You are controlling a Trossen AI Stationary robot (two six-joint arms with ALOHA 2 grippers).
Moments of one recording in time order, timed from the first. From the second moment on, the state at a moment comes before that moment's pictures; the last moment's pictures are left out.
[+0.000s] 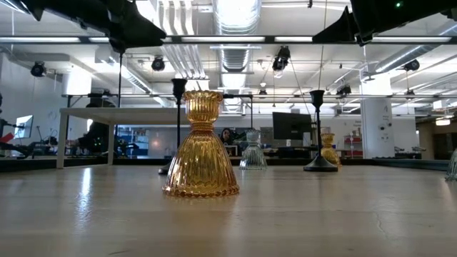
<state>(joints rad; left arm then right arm) 0.05 0.73 0.57 0.04 -0.41 0.01 0.18 0.82 0.48 0.17 0.71 -0.13</state>
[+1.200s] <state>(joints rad) 0.04 0.68 0.45 0.34 -0.57 0.14 -0.16 0.69 0.49 -0.51 0.99 0.48</state>
